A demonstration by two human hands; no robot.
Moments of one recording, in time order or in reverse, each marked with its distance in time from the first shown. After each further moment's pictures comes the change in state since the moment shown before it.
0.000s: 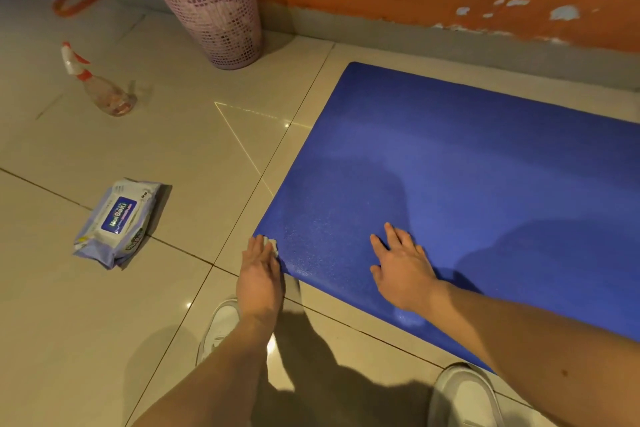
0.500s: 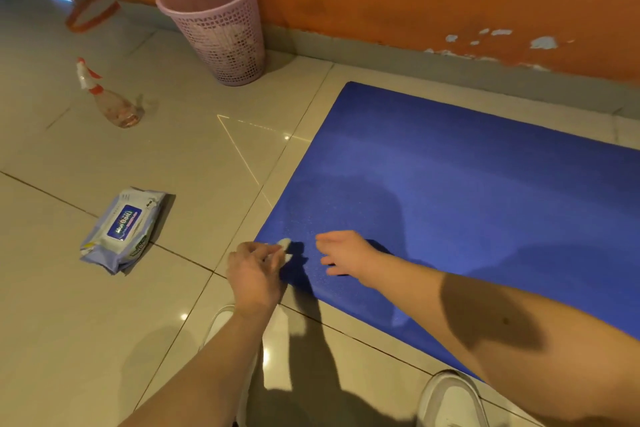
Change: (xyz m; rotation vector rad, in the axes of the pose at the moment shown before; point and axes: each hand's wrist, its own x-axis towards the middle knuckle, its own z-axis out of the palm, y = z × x) left_hand 0.005 0.049 -0.040 -0.131 0.125 -0.130; right_hand 0.019 -0.066 -0.064 1.287 -0.262 0.174
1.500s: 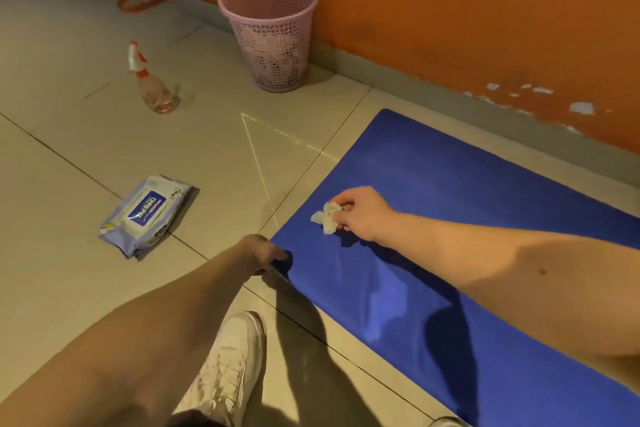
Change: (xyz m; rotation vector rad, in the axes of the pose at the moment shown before) left_hand 0.093 0.002 -0.041 -0.055 -0.641 -0.551; right_hand 0.005 -0.110 -0.009 -0.488 0.125 -0.362
